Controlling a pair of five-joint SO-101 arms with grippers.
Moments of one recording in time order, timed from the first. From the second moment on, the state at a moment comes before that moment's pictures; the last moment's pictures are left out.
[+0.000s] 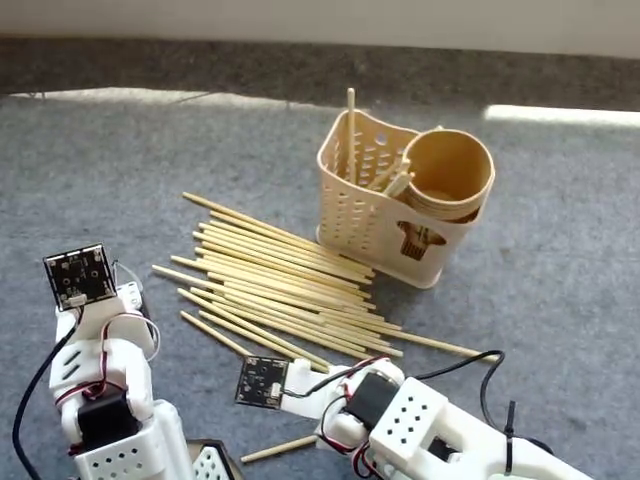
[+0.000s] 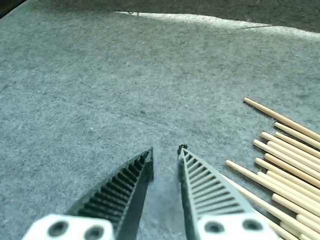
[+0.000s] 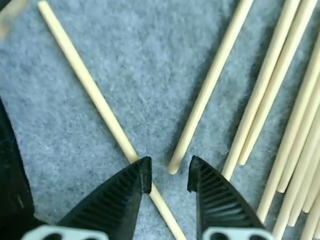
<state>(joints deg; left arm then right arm) -26.8 -104.0 87.6 54.3 0.2 -60.3 -54.2 76.3 65.4 27.7</state>
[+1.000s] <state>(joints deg) -26.5 -104.0 88.7 53.6 0.2 -58.1 -53.9 72.3 50.5 21.4</state>
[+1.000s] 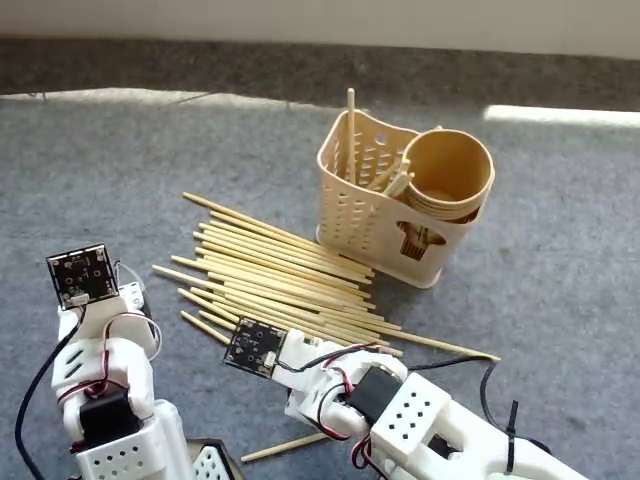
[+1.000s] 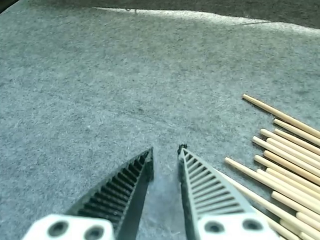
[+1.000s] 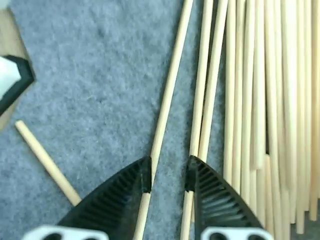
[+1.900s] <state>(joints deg) -26.2 -104.0 88.7 53.6 0.2 -60.1 -4.9 40.4 45.8 16.2</state>
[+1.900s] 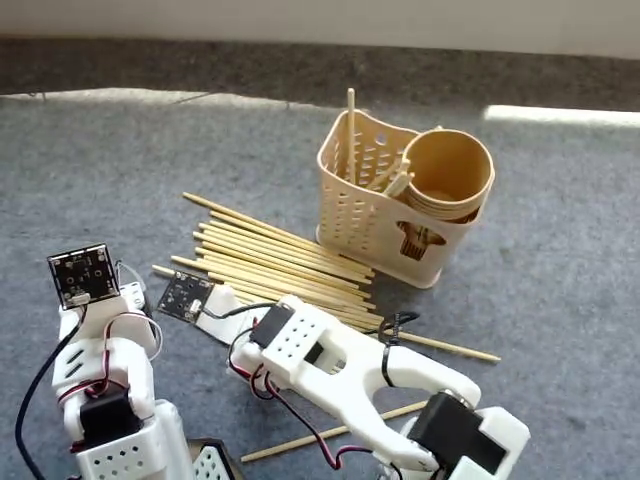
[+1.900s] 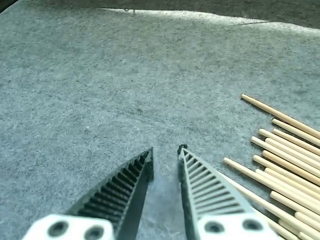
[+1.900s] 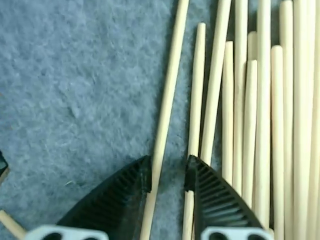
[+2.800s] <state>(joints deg) -26.2 -104.0 88.7 53.6 0.2 -62.1 0.4 37.5 50.7 16.0</state>
